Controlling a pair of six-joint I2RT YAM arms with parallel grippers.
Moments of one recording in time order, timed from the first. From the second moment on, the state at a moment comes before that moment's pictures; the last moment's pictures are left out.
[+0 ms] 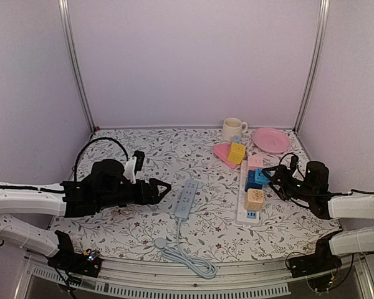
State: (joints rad) left arm -0.98 1.14 0.57 0.12 -0.12 -0.72; right arm 0.27 1.13 0.25 0.52 -0.37 0.98
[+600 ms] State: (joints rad) left arm -0.99 1.11 0.57 0.11 -0.14 -0.72; right arm 0.26 1.28 0.25 0.68 -0.46 1.06
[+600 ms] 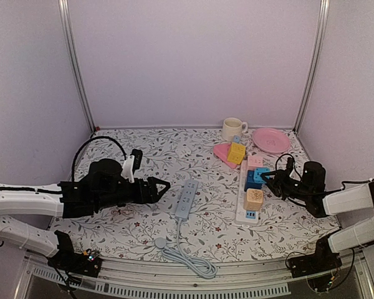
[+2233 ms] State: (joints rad) left arm -1.01 1.32 0.57 0.26 -0.05 -0.75; right arm 0.68 1.48 0.41 0.81 -0.46 1.18
